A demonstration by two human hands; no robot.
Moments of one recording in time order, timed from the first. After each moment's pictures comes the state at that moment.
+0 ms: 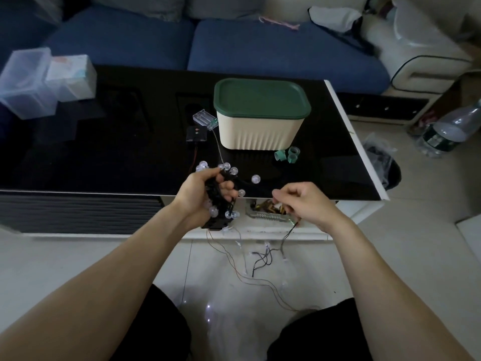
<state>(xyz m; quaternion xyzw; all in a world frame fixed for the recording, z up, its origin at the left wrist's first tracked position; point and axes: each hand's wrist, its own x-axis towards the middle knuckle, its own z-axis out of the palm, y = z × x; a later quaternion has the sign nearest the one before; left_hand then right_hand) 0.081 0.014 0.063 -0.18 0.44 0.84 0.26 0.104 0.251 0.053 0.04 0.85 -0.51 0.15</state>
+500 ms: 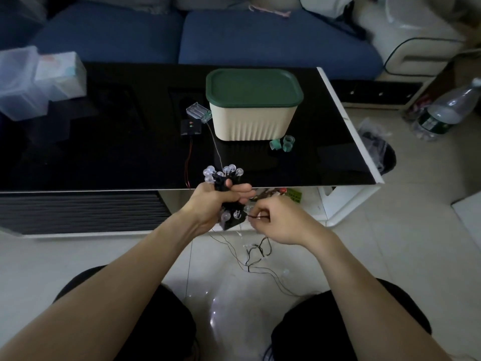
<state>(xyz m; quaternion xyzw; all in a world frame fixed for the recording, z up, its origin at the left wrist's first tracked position) 0.111 0.034 0.048 -0.08 0.54 0.80 0.24 0.147 0.209 0.046 -0.10 0.93 -0.32 0.15</state>
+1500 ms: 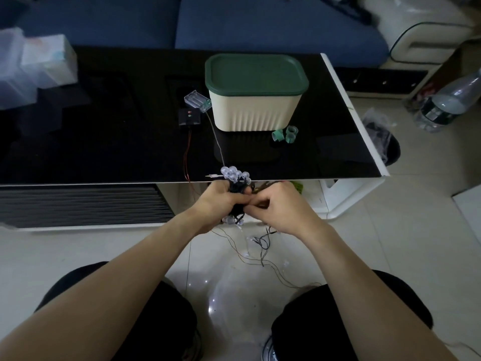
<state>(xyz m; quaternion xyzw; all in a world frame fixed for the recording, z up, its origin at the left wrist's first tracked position) 0.107 0.036 0.028 -0.01 0.67 0.69 0.29 0.137 0.202 0.038 -0.09 0.93 -0.35 0.08</state>
